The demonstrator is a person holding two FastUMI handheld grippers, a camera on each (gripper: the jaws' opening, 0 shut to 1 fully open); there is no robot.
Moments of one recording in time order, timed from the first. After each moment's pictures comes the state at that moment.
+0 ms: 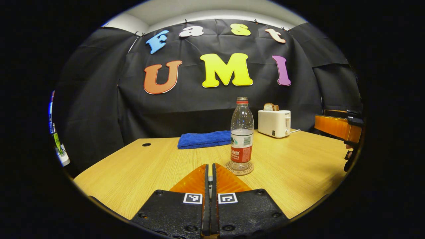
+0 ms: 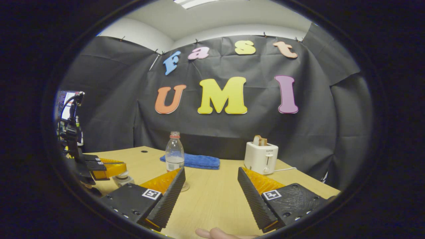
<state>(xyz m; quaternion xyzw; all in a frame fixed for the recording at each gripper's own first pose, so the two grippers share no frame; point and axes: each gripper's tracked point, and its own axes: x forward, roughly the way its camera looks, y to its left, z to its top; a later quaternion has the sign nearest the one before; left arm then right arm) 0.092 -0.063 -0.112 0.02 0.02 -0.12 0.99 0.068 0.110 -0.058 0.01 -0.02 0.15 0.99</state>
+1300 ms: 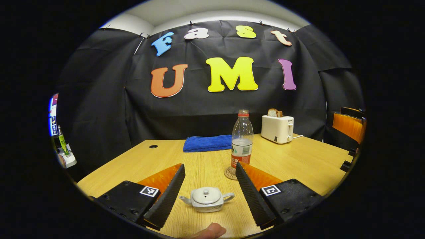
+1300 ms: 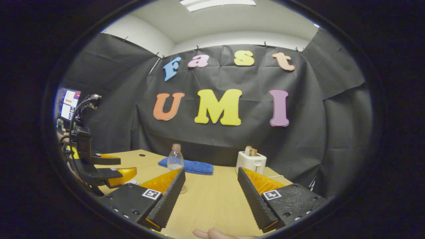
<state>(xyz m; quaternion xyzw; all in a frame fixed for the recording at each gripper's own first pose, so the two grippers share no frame) 0.062 -0.062 -0.064 0.02 0.02 -0.09 1.00 0.006 0.087 -0.004 0.00 -0.04 0.11 0.99</state>
